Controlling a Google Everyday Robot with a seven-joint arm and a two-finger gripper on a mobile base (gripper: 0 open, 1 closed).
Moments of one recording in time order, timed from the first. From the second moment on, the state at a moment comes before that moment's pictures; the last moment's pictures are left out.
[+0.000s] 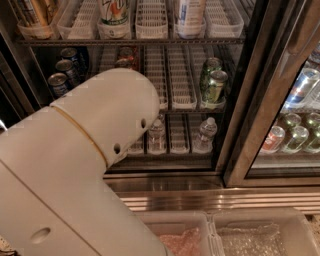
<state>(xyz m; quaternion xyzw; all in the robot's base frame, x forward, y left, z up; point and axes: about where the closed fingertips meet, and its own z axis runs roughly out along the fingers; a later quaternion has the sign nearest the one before) 0.733 0.292 0.614 -0.23 0.81 0.20 0.50</state>
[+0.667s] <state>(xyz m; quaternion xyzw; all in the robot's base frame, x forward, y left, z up) 0.686 0.312 0.644 -0.25 0.80 0.27 0.47</state>
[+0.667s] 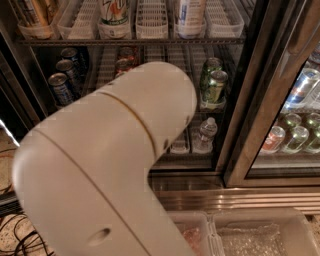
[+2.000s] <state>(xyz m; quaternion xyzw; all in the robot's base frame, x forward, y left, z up) 0.622 0.309 0.647 -0.22 0.82 0.34 0.40</state>
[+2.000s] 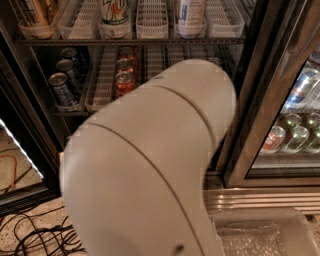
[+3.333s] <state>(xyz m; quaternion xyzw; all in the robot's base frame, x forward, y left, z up) 0.505 0.220 0.657 -0.19 0.87 0.30 0.35</state>
